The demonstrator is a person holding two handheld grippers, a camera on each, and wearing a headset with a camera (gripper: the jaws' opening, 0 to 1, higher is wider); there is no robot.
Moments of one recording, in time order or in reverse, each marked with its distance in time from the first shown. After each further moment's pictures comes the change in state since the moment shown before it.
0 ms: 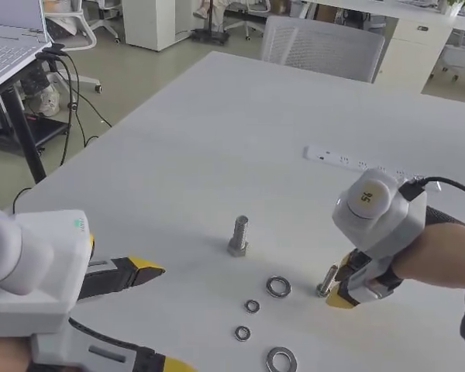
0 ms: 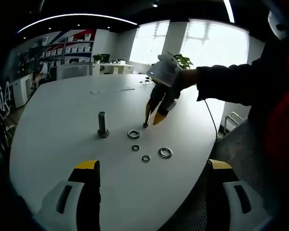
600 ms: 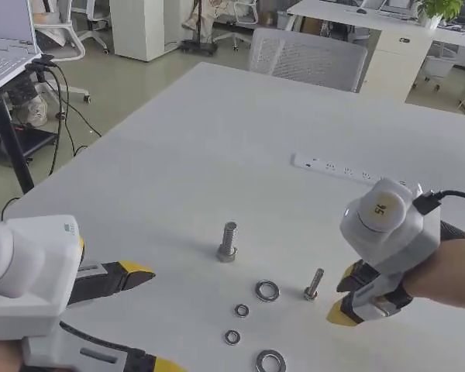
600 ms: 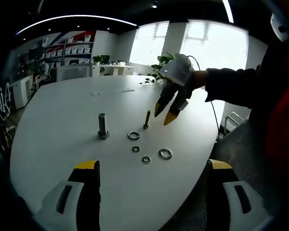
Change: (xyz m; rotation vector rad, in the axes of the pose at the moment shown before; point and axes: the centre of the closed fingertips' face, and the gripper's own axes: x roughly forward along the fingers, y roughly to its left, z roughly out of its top) left arm -0.002 0.000 0.002 0.007 -0.010 0.002; right arm -0.020 0.024 -0.012 0.027 -0.037 -0.012
